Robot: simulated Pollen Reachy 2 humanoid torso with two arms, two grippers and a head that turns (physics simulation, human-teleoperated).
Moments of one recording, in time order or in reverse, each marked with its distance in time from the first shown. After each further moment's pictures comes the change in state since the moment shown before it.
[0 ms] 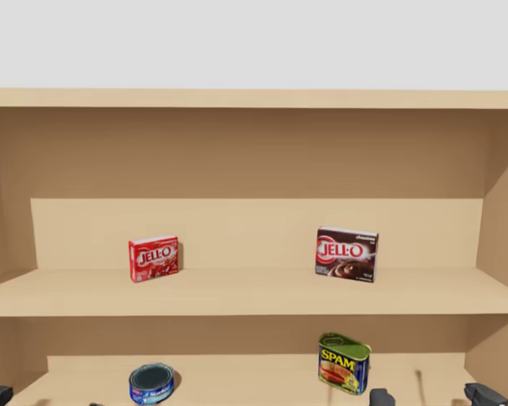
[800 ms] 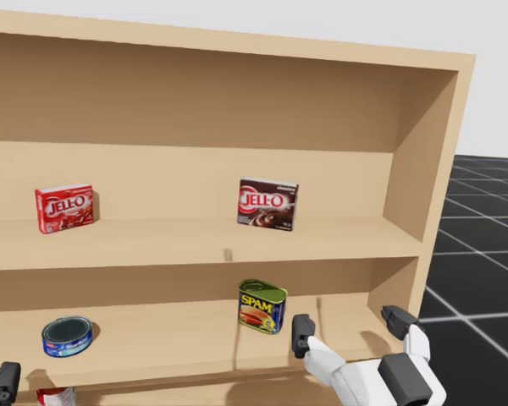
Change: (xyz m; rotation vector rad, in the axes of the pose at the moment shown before) left arm 0.003 -0.006 0.003 -0.019 0.001 0.001; right arm 0.028 0.009 0.018 -0.045 -0.064 0.034
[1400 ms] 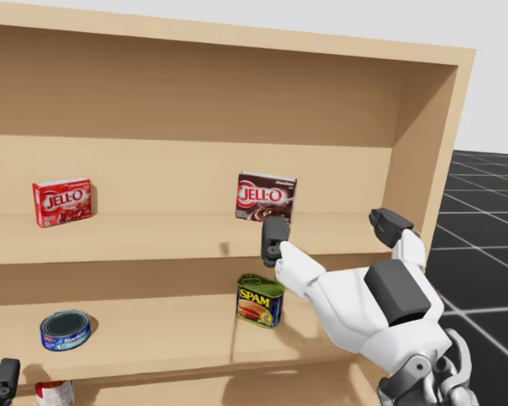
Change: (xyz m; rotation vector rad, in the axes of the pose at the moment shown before) left arm -0.003 -0.001 -0.001 0.005 0.019 -0.006; right arm 0.109 0.047 -0.002 0.054 -0.178 0.019
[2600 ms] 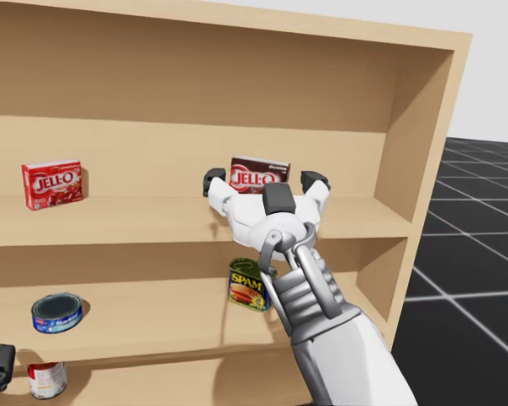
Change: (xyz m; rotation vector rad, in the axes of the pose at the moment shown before) left arm -0.002 -0.003 -0.001 0.001 0.027 -0.006; right arm -0.040 0.042 -0.136 -0.207 0.189 0.055
